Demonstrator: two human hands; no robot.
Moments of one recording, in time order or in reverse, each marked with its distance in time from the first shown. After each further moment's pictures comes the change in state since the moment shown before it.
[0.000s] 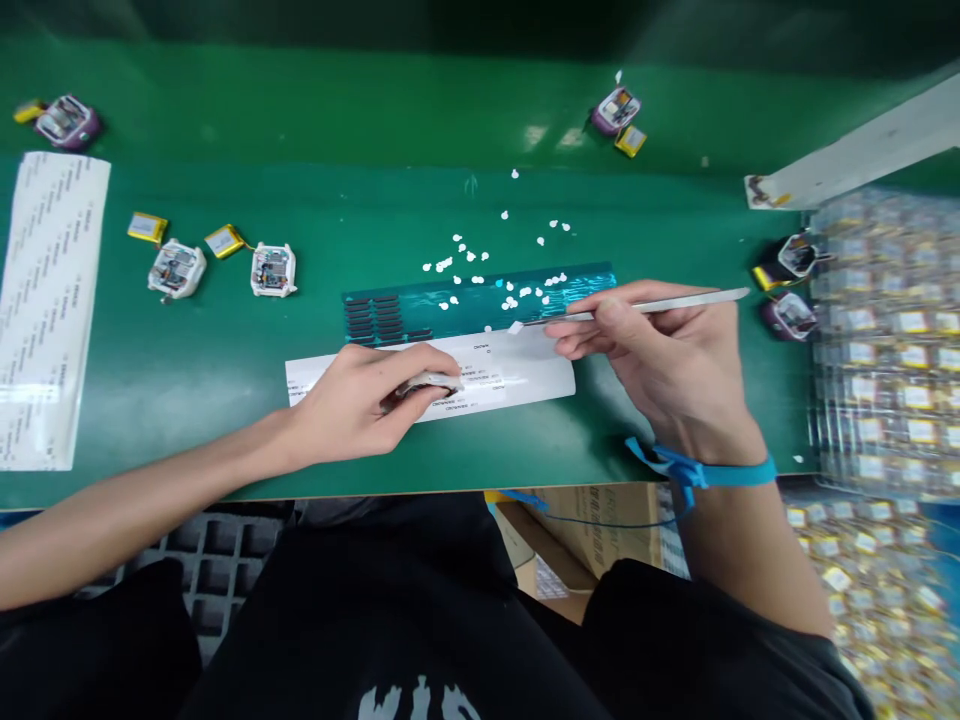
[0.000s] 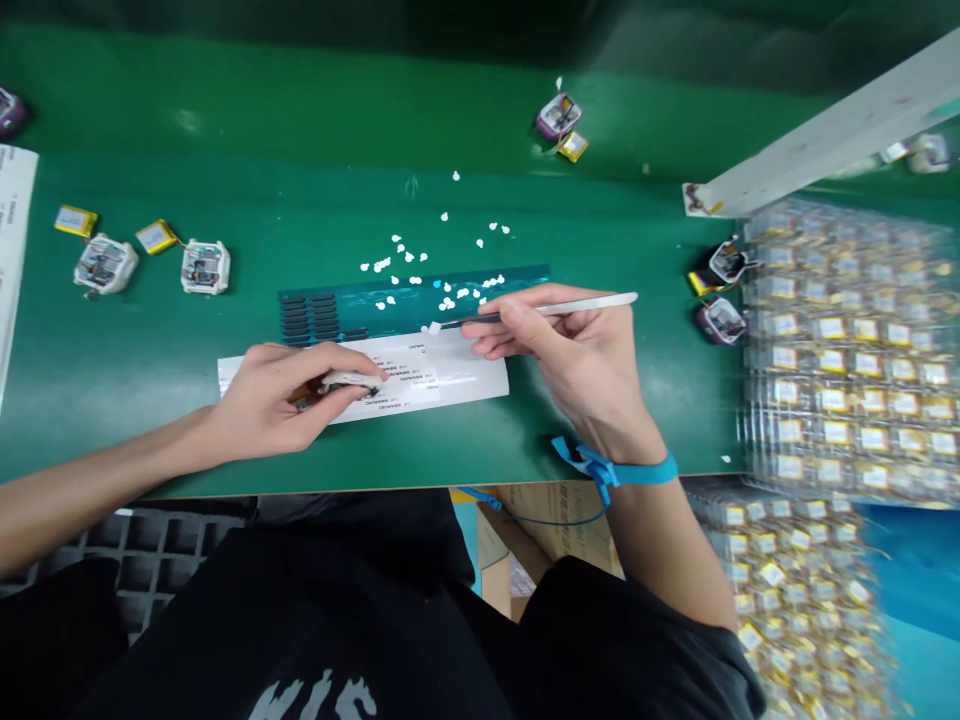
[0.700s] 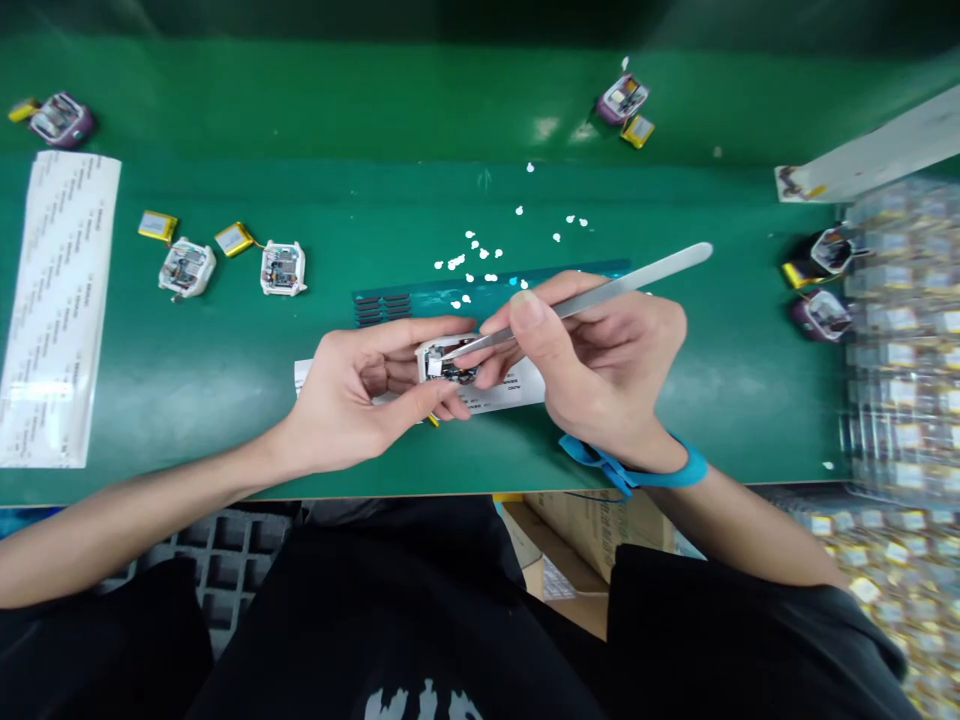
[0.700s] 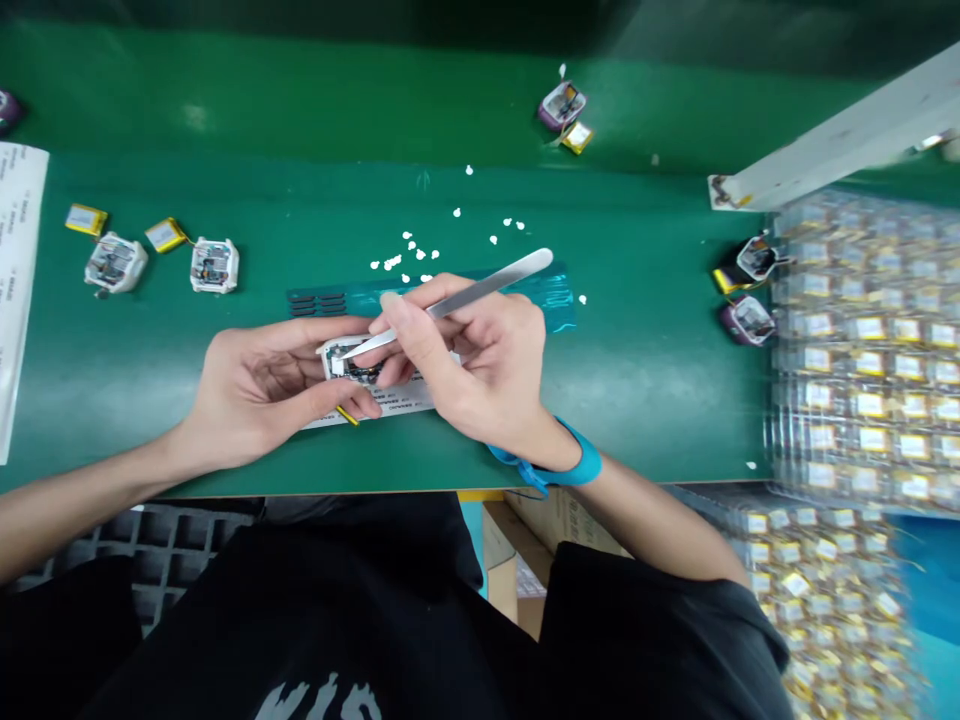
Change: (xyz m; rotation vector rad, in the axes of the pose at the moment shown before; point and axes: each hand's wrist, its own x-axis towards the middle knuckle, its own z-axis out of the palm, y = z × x) left_hand 0.002 0.018 -0.005 -0.776 0.121 -0.396; right_hand -0.003 -0.005 0.073 -0.050 -0.128 -0.391
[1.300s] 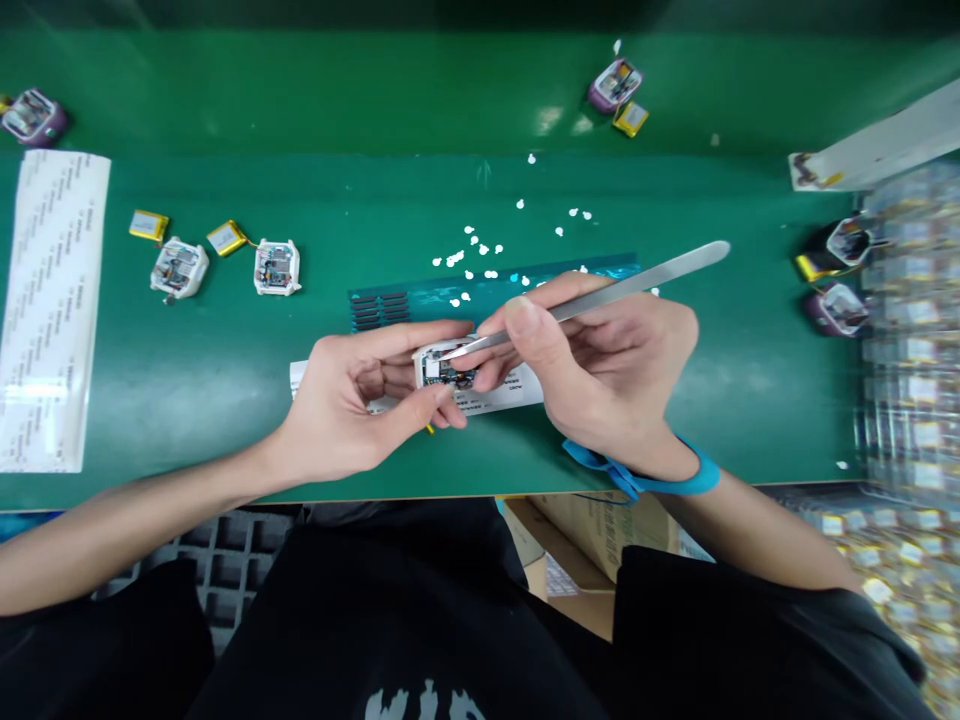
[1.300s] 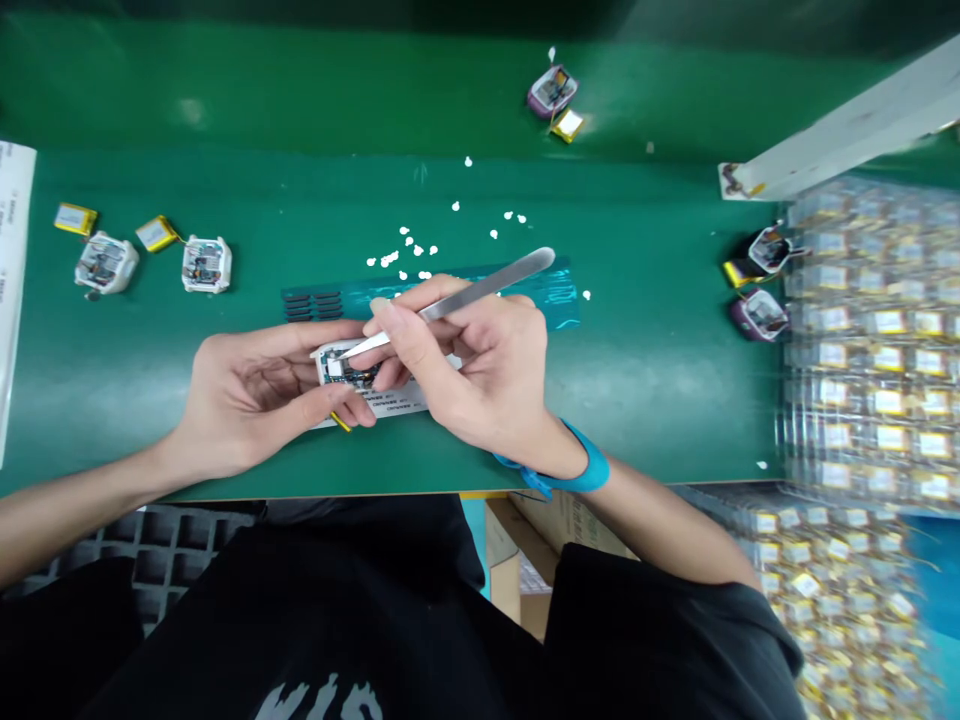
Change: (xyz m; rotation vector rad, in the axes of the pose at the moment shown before) left_hand -0.002 0.002 0.002 0.027 0.013 0.003; right_hand -0.002 0.000 -0.003 -0.131 -0.028 -0.027
